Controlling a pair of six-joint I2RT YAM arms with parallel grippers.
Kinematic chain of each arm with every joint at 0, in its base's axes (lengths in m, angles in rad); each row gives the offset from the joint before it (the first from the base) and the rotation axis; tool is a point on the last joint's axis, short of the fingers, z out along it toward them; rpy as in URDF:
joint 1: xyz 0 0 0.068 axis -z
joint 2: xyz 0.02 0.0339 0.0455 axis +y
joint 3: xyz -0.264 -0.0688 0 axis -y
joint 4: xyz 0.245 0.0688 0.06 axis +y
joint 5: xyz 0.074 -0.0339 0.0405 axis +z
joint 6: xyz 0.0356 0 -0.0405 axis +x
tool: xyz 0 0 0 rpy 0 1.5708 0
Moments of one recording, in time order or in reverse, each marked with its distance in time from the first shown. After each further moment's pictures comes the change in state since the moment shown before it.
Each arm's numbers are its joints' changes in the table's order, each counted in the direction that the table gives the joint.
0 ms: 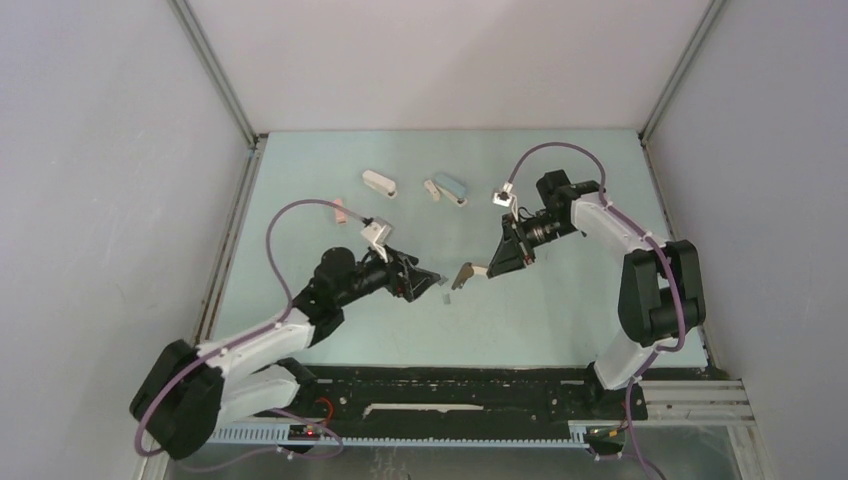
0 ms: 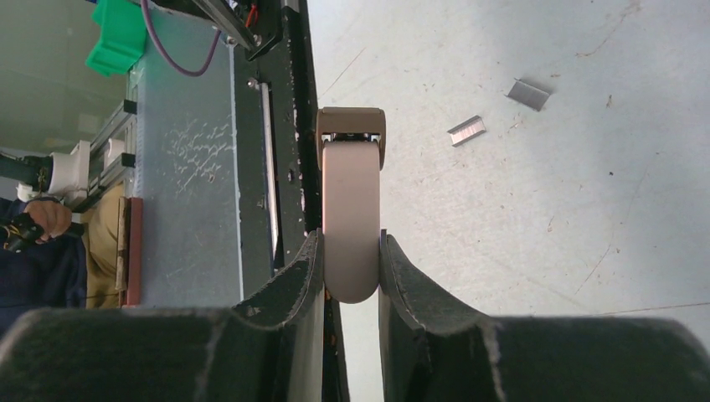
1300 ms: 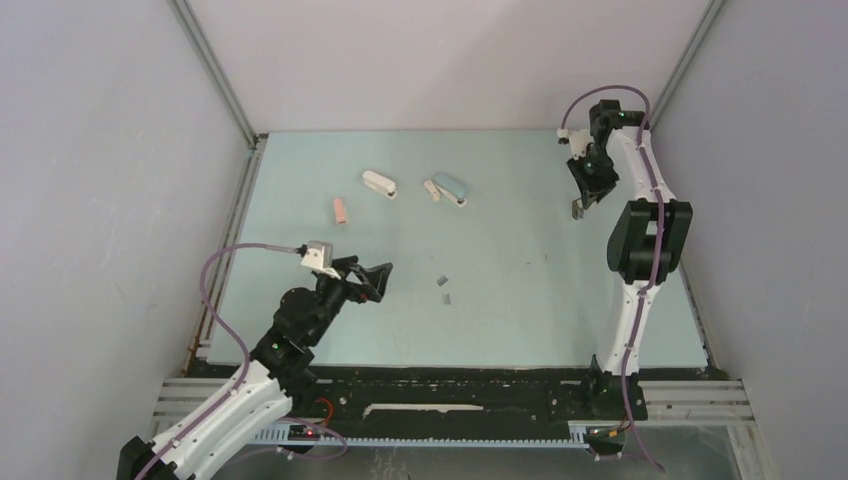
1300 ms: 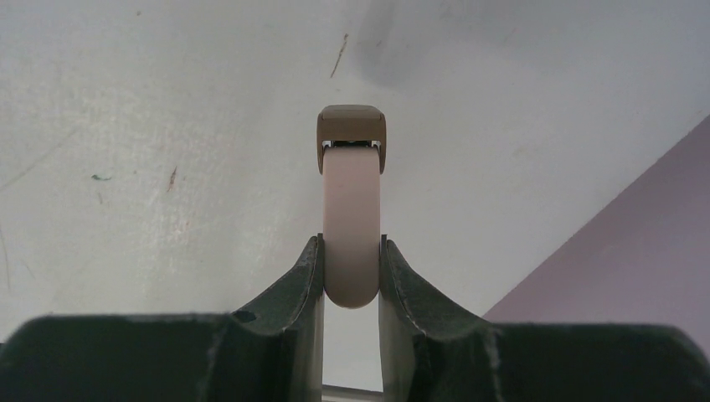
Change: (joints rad) left arm -0.028 -0.647 -0.218 0.267 0.557 0.022; right arm 0.283 0.453 0.835 0.266 -1.146 0.218
